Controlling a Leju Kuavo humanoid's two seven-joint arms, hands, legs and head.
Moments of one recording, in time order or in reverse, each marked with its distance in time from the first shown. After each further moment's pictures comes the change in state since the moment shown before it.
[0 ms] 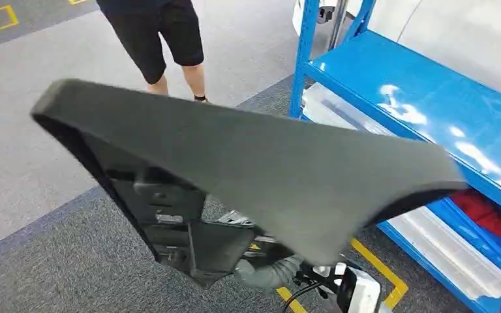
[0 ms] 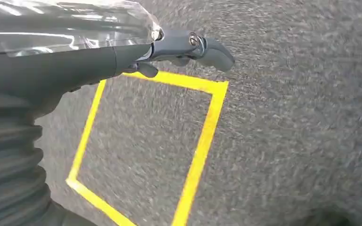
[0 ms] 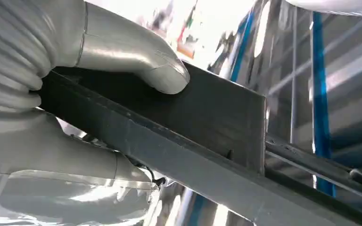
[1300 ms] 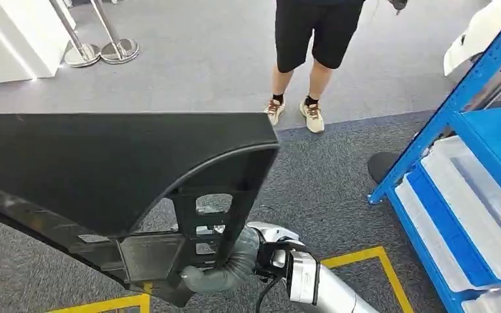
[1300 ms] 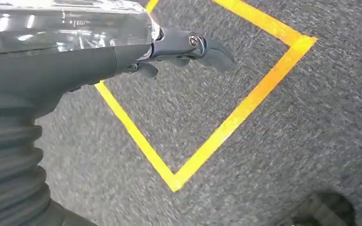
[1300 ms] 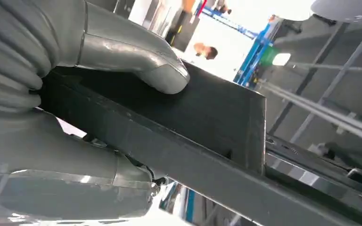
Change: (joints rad) left arm 0.009 -0.011 -0.015 0.000 -0.008 -0.008 0.000; right arm -0.119 0.092 0.113 0.170 -0.037 0.059 0.024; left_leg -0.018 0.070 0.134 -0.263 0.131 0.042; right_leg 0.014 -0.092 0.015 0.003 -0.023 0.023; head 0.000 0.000
